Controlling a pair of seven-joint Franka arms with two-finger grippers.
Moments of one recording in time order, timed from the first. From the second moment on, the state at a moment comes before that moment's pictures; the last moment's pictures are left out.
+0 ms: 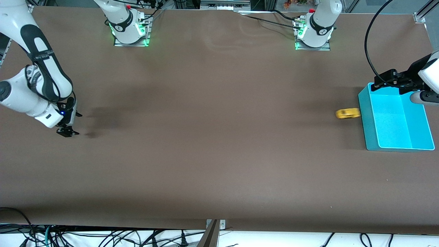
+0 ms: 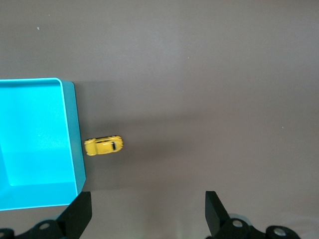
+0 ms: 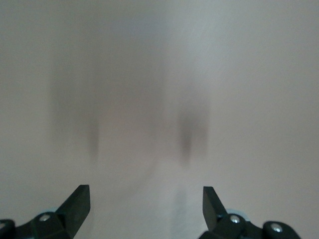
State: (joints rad) left arm 0.02 0.09 0.03 -1.52 -0.08 1.48 0.11; right arm -0.41 0.41 0.18 -2.03 0.07 2.40 -1.94
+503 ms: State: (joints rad) left arm 0.01 0.12 0.02 -1.52 -0.08 1.45 0.24; right arm -0.40 0.31 0.23 -2.00 0.07 2.27 -1.87
